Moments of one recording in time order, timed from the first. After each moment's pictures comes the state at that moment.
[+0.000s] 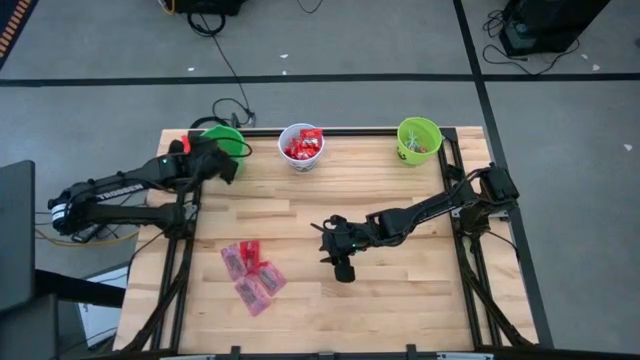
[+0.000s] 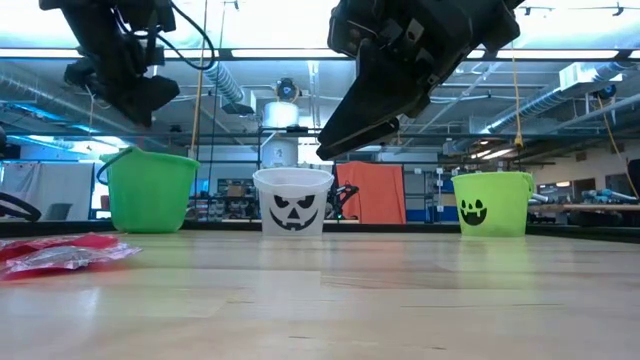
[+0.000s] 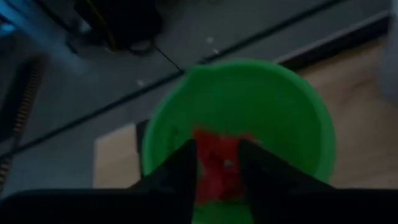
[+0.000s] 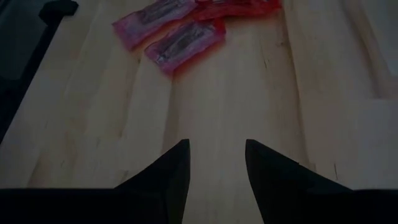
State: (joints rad) left arm 0.37 0.87 0.79 -1.00 -0.88 -0.58; right arm 0.22 1.78 1.08 -0.04 0.01 0.23
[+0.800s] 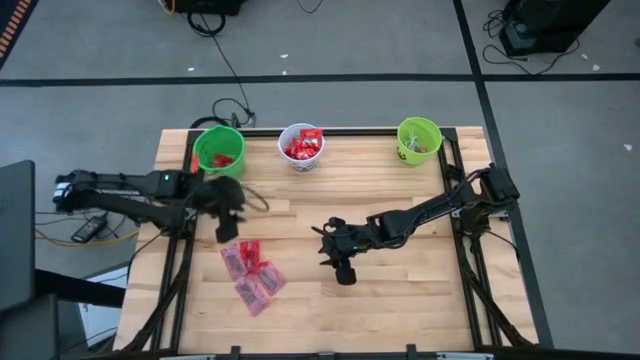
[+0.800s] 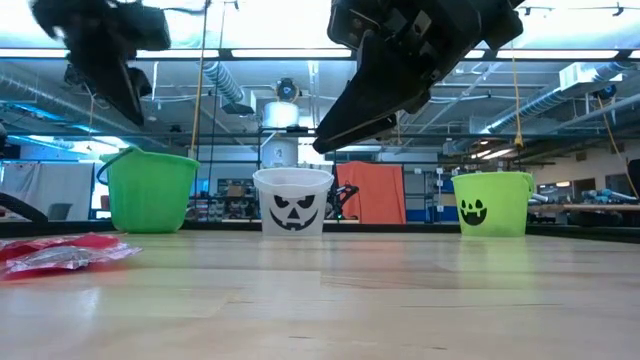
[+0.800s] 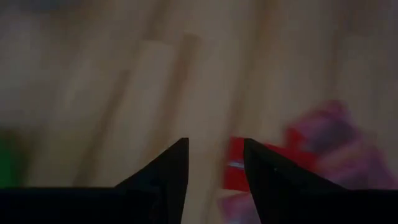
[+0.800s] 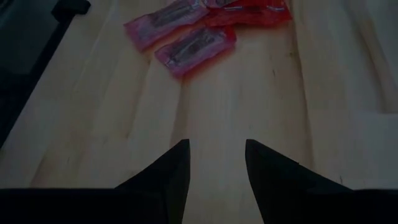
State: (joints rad) left arm 0.00 0.87 0.79 -0.93 -0.06 -0.29; right arm 0.23 1.78 1.08 -0.02 0.01 0.19
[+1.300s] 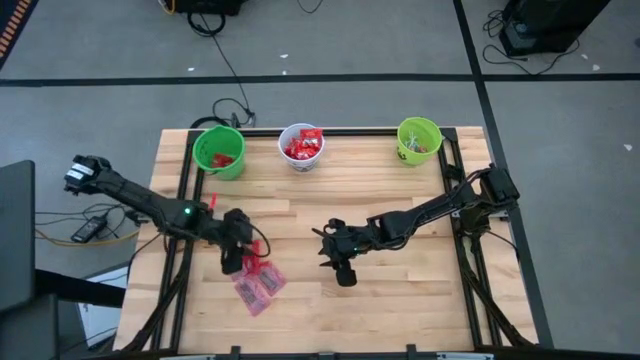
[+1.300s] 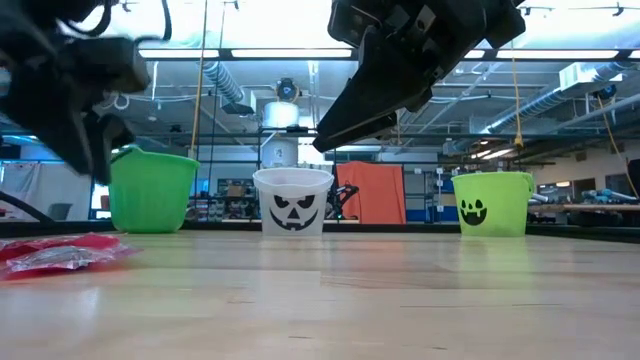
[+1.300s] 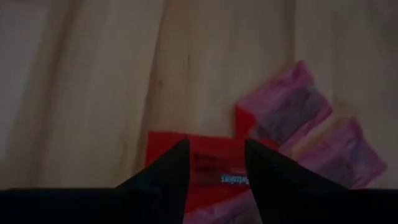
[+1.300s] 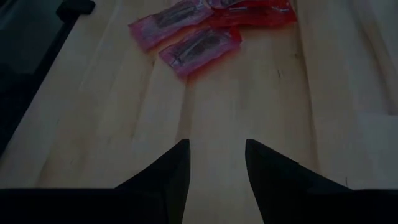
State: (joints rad) left arm -0.35 0.96 0.50 -0.49 -0.10 -0.51; right arm 0.24 1.78 1.08 -0.01 0.01 0.19
